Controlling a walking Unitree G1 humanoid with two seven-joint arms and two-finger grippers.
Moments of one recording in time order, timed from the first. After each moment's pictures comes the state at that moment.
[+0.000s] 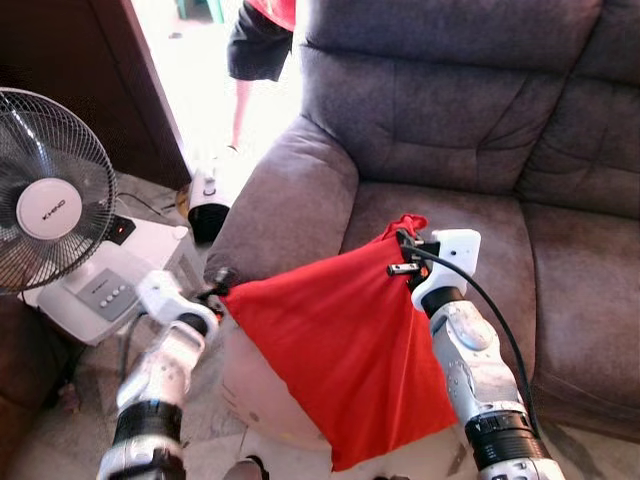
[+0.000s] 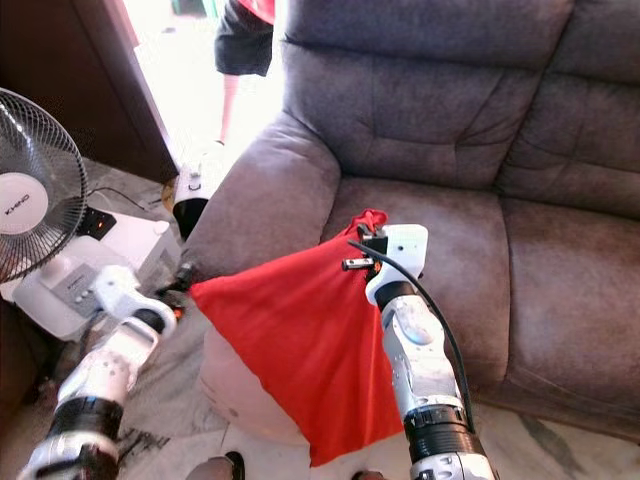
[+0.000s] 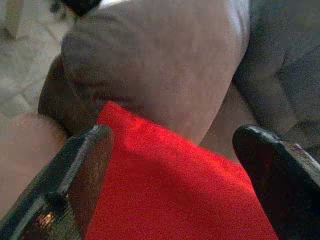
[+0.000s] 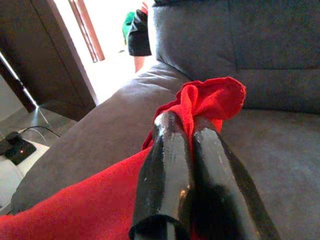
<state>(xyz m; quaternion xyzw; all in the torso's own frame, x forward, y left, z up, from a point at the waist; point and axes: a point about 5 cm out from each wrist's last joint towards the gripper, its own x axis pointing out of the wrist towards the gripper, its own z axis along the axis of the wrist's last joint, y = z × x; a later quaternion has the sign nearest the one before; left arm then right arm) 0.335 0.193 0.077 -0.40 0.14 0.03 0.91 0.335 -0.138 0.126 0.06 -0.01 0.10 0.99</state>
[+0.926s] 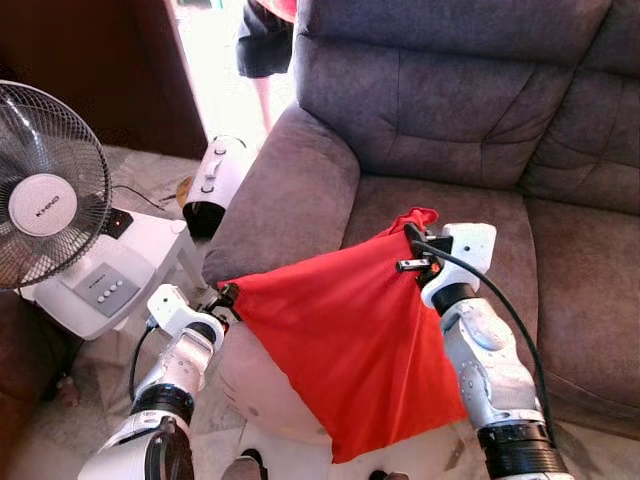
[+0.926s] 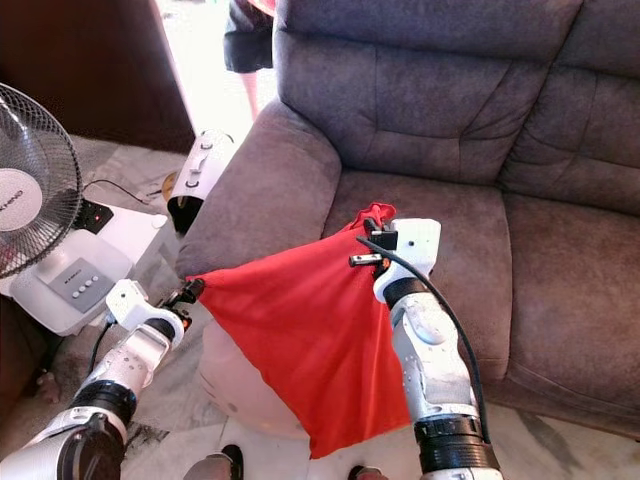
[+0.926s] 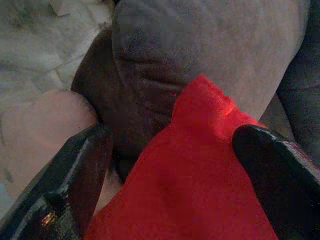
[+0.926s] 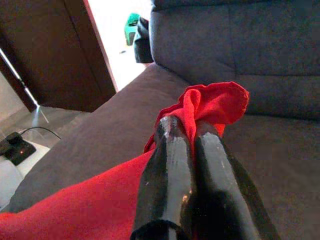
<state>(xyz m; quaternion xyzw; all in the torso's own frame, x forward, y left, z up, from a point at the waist) 0.339 0.189 0.051 -0.42 0.16 0.09 0.89 0.325 -0.147 0.142 0.06 -0.03 0.10 0.99</state>
